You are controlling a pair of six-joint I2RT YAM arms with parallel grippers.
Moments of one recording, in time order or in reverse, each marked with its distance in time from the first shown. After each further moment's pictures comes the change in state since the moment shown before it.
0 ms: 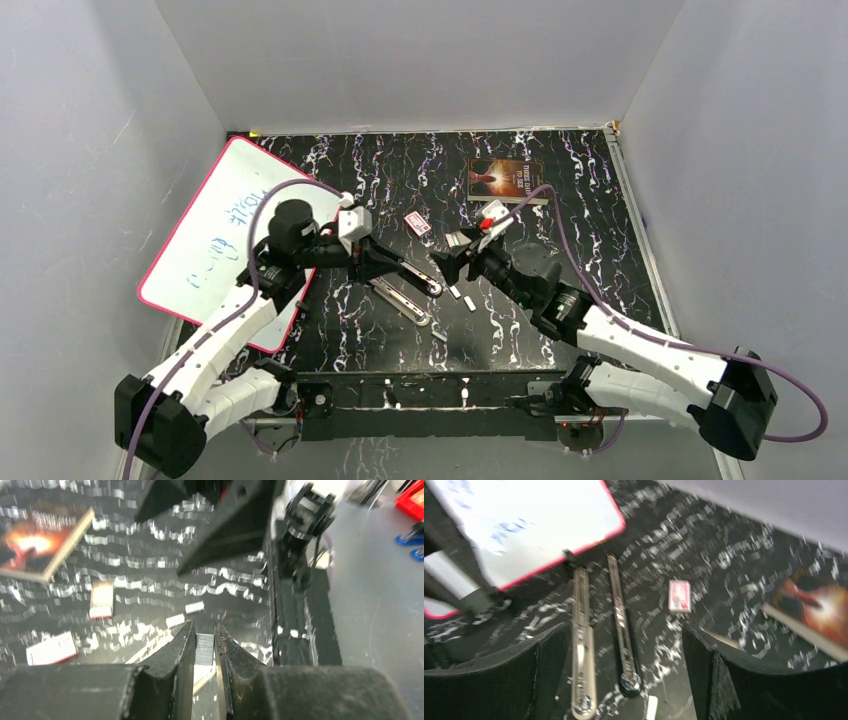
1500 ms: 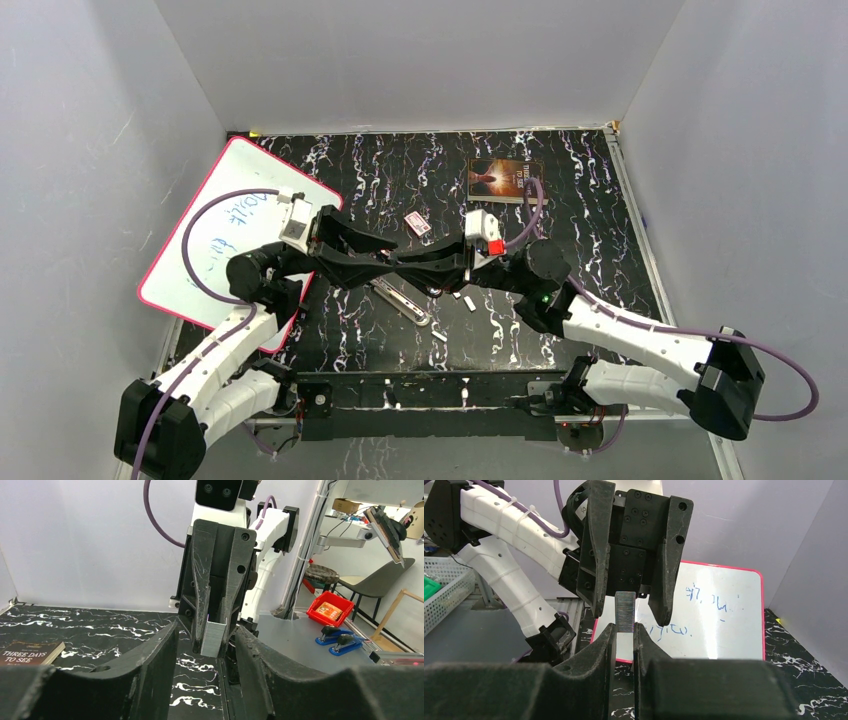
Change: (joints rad) left arm 0.026 -0.031 -0.196 1.113 -0.012 -0.910; right arm 0.040 0.132 0.106 0.437 -0.646 0.035
